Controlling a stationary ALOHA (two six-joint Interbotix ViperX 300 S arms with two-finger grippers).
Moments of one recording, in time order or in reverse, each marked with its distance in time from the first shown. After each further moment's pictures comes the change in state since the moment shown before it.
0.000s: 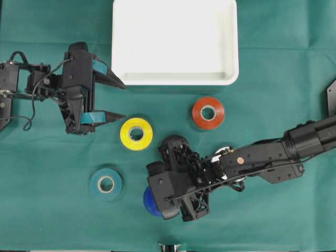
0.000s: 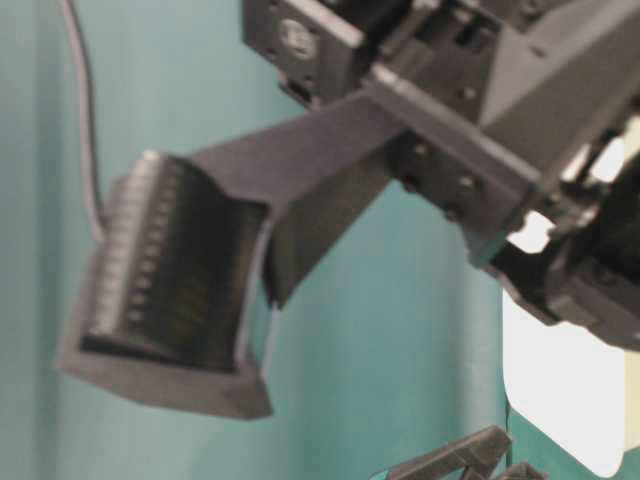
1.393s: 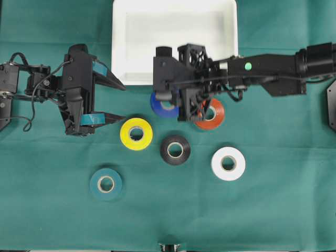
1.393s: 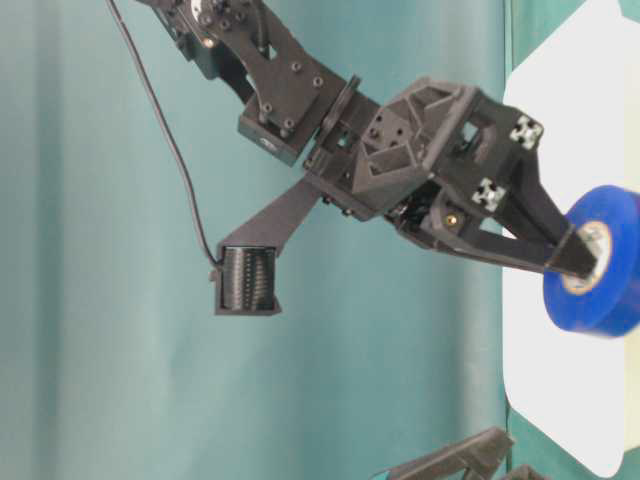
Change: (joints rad) left arm -0.008 0.000 0.000 0.000 0.000 0.000; right arm -0.403 -0.138 0.109 -0.114 0.140 -0.002
